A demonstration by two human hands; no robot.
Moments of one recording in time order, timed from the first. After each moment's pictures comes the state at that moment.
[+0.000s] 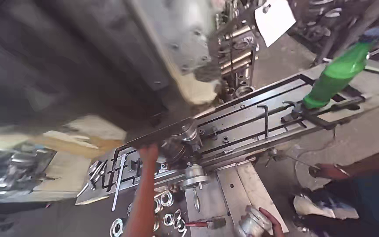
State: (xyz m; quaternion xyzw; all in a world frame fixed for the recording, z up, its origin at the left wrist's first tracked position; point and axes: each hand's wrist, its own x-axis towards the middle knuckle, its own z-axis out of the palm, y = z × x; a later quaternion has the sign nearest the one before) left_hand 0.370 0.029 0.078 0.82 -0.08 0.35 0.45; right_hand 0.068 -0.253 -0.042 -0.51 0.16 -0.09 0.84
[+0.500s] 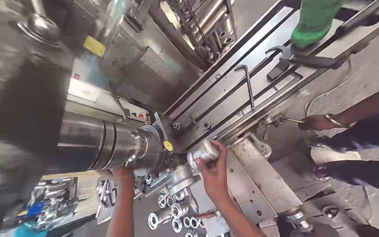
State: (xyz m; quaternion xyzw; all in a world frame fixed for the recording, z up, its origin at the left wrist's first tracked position) left_hand 0.369 0.006 0.076 0.82 -0.04 0.39 0.42; right_hand 0.255 -0.195 -0.022 -0.41 0.20 -0.20 0.87
